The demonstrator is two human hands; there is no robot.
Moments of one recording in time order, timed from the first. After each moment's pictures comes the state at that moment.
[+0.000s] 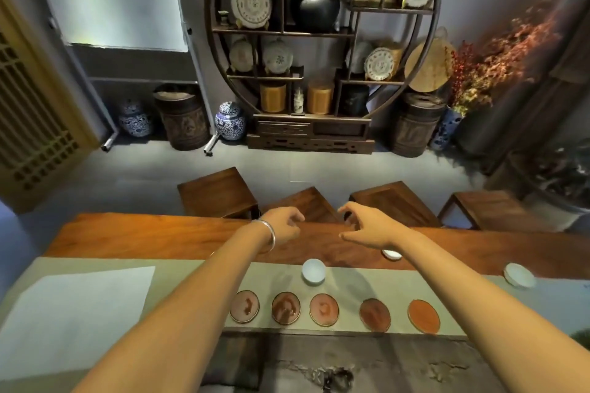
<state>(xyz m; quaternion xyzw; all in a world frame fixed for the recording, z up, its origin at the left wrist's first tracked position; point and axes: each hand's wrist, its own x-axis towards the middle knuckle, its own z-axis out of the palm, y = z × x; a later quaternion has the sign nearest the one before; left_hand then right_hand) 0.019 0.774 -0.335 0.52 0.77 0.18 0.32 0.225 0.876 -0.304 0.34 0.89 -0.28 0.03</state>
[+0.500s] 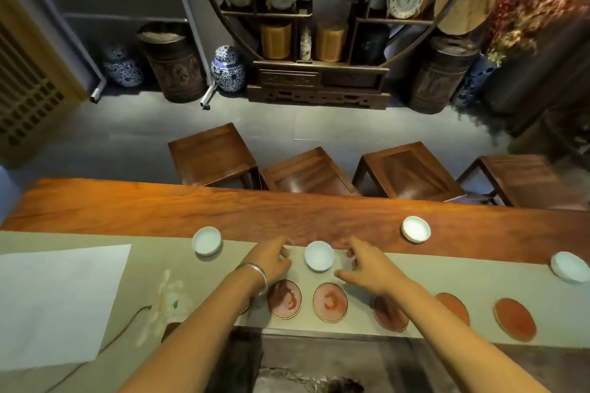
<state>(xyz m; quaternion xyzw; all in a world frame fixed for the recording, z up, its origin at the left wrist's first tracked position) 0.017 0.761 -0.491 0.45 0.80 0.17 0.36 0.223 0.875 -0.470 0.39 0.85 -0.35 0.07</state>
